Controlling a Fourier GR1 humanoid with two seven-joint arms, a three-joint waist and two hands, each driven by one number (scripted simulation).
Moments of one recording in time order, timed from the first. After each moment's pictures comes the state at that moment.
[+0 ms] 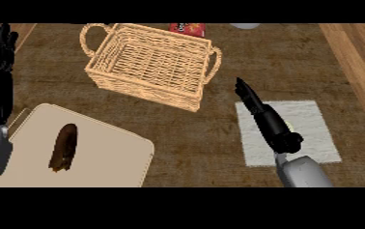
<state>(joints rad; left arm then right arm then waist) -0.25 0.55 -0.01 -1.64 0.15 0.34 -0.04 -0.19 -0.23 0.30 -1.36 -0.13 0.05 -0.24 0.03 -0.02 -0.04</state>
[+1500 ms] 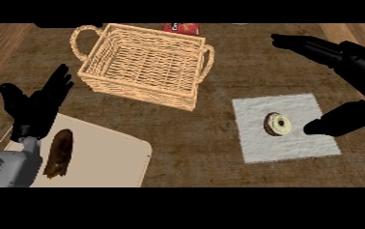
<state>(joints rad) -0.18 0.46 -0.06 -1.38 0.29 0.12 0.17 -0.49 -0.73 0.16 -1.72 0.16 0.43 -0.04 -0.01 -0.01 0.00</state>
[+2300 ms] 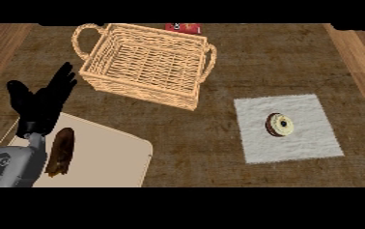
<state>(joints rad) -0.21 0.43 -0.04 -1.34 0.26 0.09 0.16 -0.64 -0.96 0.02 -1.52 -0.01 0.94 0.06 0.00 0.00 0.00</state>
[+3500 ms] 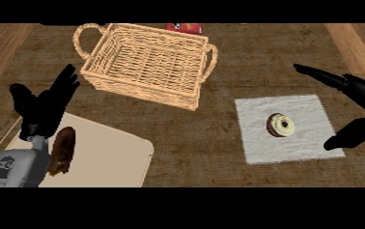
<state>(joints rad) -0.20 0.37 0.01 -1.37 0.20 0.06 0.18 -0.32 -0.64 0.00 -1.35 0.34 0.59 -0.44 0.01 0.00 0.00</state>
